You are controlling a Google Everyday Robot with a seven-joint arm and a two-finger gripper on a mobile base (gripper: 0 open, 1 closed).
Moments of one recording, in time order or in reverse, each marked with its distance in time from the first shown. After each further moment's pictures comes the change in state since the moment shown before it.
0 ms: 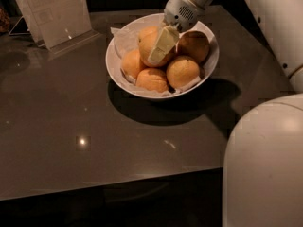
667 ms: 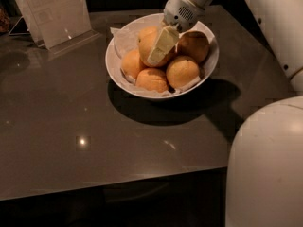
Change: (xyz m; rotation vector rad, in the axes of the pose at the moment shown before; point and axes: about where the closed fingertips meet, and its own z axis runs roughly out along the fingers) arm -0.001 0.001 0.000 0.006 -0.001 -0.010
